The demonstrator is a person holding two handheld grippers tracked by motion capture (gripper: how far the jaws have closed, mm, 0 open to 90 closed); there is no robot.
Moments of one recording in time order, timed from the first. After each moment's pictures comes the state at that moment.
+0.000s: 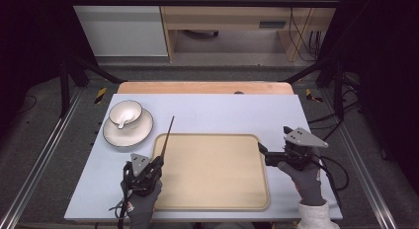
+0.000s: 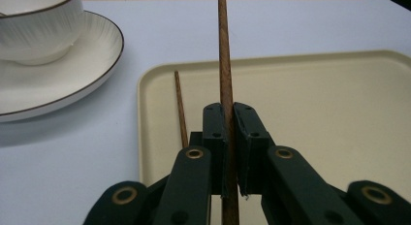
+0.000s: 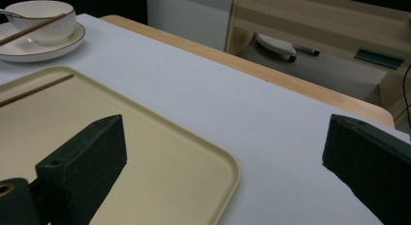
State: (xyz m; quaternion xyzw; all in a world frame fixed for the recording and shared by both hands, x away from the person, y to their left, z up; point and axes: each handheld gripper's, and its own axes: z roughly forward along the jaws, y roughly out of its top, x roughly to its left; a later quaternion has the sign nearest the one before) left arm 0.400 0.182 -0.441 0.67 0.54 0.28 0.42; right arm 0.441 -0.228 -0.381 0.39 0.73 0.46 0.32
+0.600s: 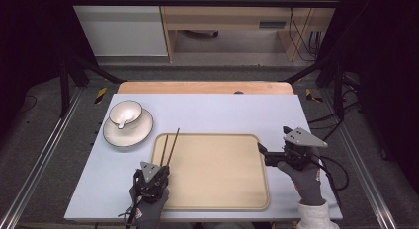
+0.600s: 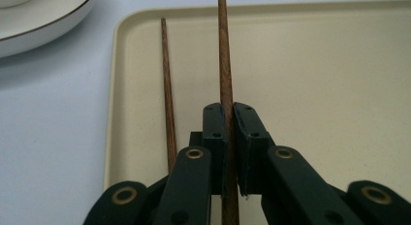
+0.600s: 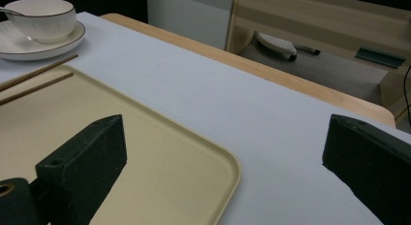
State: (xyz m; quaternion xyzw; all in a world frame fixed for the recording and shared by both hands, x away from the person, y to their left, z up) left arm 0.396 0.169 -0.473 0.69 0.55 0.26 0.39; right arm 0.441 -0.227 -0.382 0.39 0.73 0.46 0.32
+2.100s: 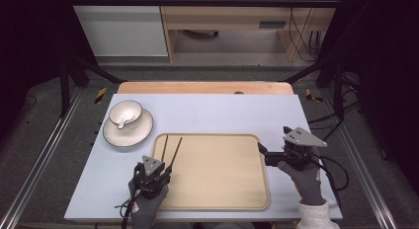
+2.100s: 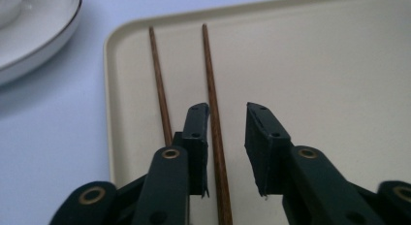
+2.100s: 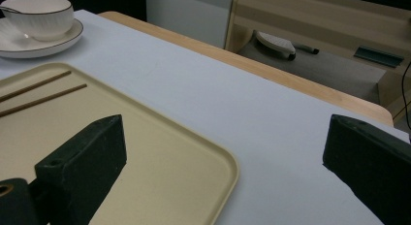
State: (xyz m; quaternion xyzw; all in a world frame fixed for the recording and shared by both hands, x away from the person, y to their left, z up) left arm 0.409 0.172 -0.450 0.73 0.51 0.25 0.39; right arm 0.442 -0.228 -0.382 0.39 0.73 0.46 0.32
